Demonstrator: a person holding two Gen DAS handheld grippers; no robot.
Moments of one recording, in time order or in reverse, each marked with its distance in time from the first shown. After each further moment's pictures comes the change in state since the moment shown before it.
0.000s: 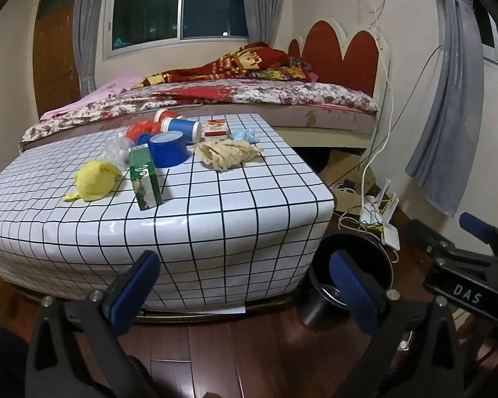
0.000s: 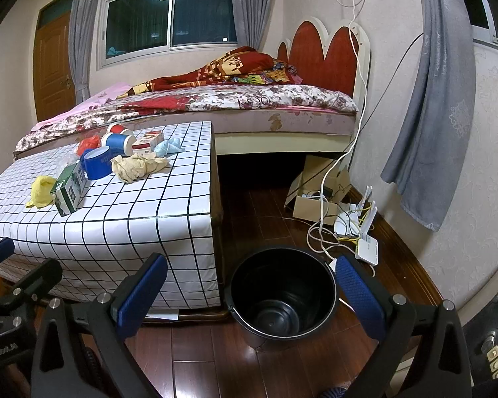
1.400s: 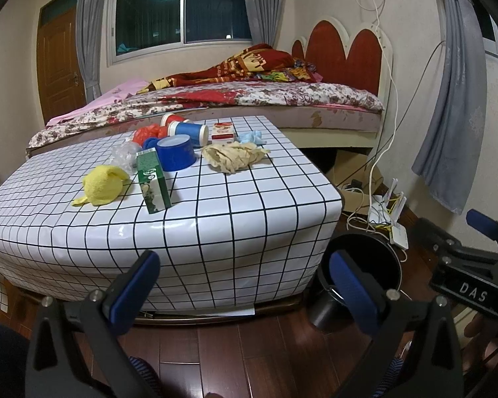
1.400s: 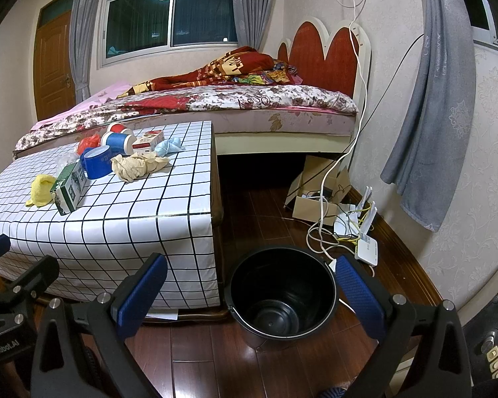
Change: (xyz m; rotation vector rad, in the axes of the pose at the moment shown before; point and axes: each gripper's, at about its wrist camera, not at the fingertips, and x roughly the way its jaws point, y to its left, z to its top) left arm 0.000 0.002 -0.001 0.015 -0.015 0.035; right arm 0.000 0.003 -0.002 -0.002 -0.001 -0.002
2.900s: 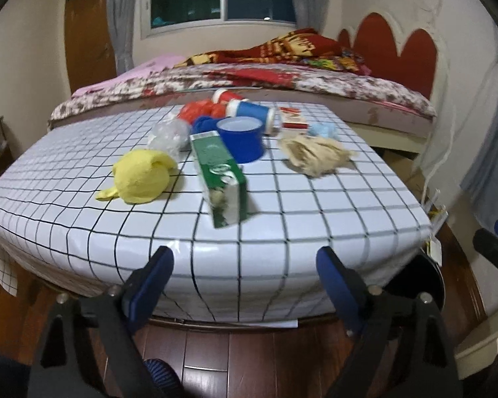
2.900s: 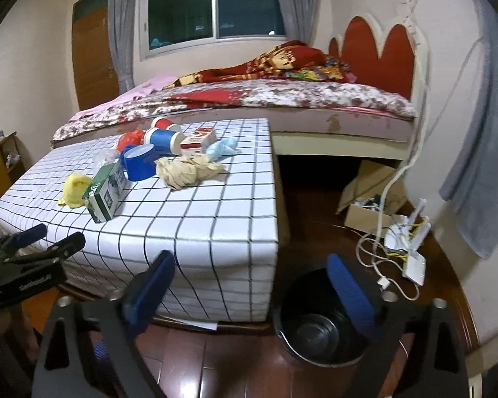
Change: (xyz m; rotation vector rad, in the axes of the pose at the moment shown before) left arm 0.076 0.089 0.028 -0.111 0.095 0.128; right arm 0.060 0.048 0.047 -0.081 0.043 0.239
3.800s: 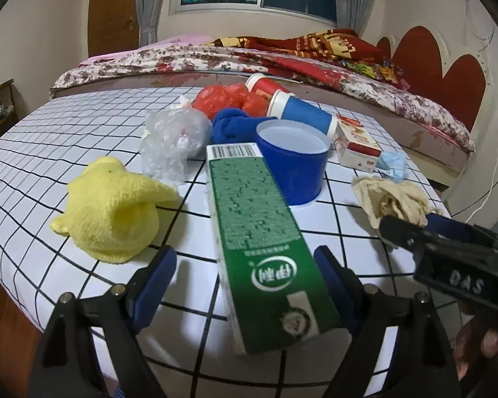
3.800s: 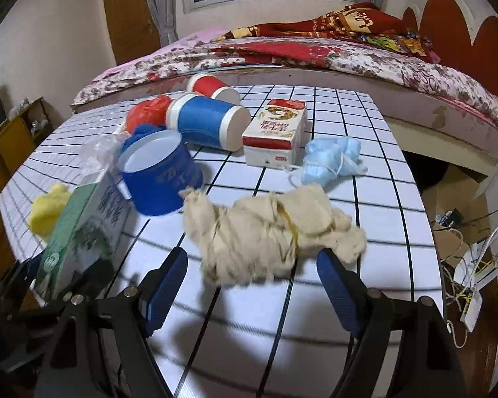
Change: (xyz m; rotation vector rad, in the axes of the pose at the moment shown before) left arm 0.100 0.027 0.045 -0.135 0.046 0.027; right arm 0.202 0.083 0.087 -0.097 0.191 0.188
